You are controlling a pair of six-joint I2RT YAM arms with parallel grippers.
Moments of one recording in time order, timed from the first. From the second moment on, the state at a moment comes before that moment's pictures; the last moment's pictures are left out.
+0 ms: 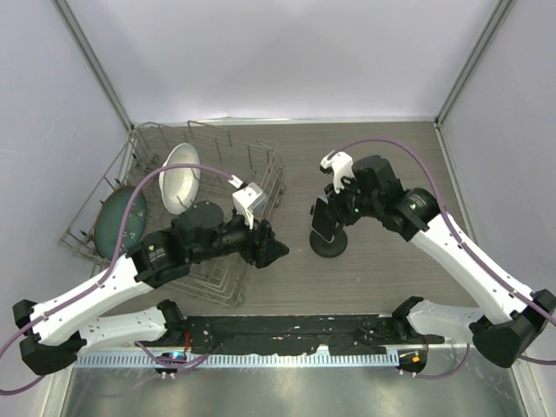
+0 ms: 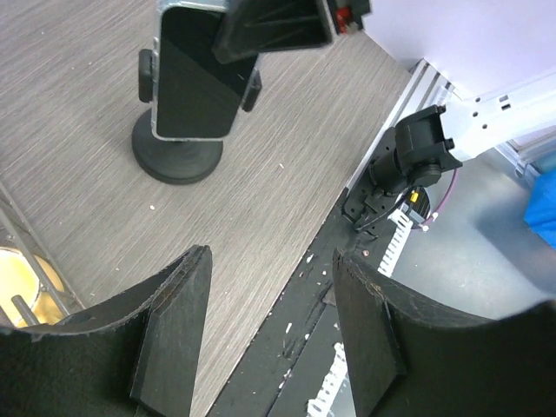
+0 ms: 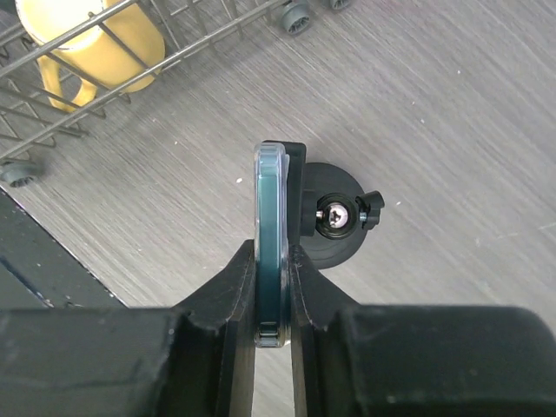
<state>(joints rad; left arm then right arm) -1.03 0.92 1.03 -0.45 0.09 -0.36 0.66 1.11 1.20 -0.78 -0.06 -0.02</state>
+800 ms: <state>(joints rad) -1.02 0.87 1.07 -0.59 0.10 -0.29 0.23 1.92 2.08 -1.20 -0.78 -0.95</state>
